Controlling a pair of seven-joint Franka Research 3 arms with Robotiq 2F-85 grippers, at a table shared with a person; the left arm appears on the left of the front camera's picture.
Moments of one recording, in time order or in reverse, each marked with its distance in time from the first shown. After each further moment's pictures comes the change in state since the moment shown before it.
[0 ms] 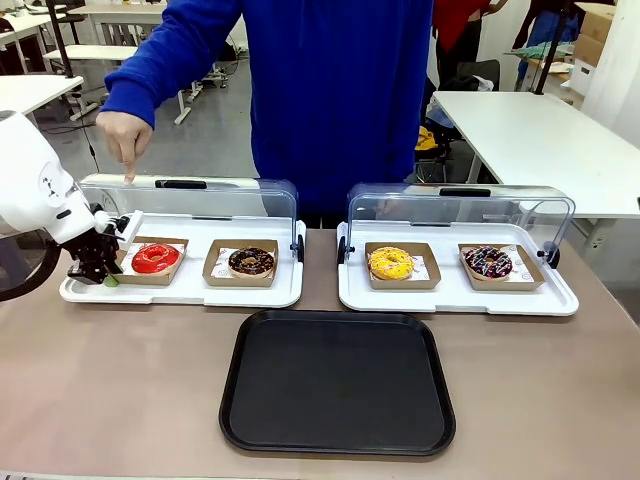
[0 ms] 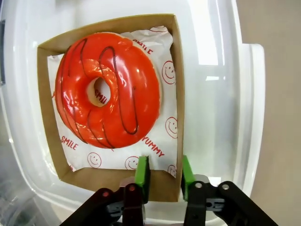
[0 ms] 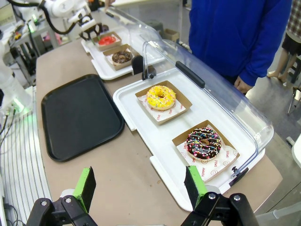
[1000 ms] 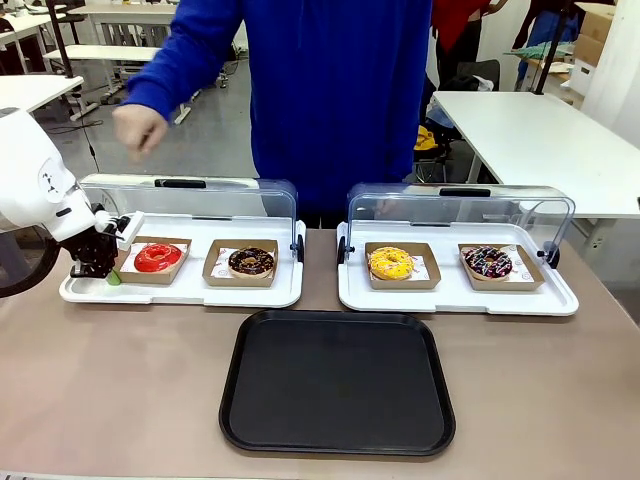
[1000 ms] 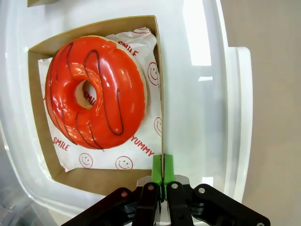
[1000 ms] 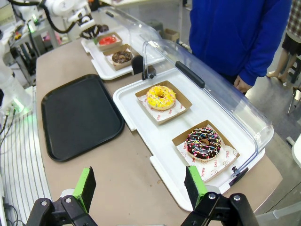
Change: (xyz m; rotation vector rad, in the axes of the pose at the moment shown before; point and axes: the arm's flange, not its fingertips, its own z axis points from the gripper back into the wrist) left arm 0.002 0.001 0.001 -0.040 -0.008 -0.019; right arm 0.000 0.000 0.000 0.000 0.000 0.000
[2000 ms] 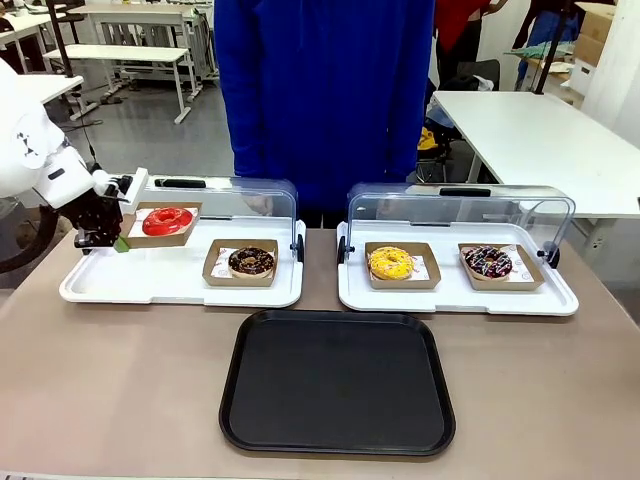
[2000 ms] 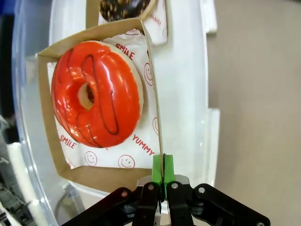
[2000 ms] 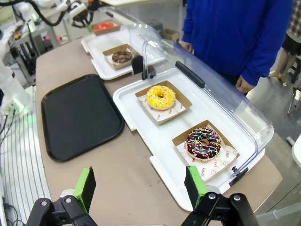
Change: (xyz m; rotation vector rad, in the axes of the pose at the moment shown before) left arm 0.065 -0.025 0.094 0.136 -0.054 0.045; right arm 0.000 0.000 0.000 0.000 0.001 0.000
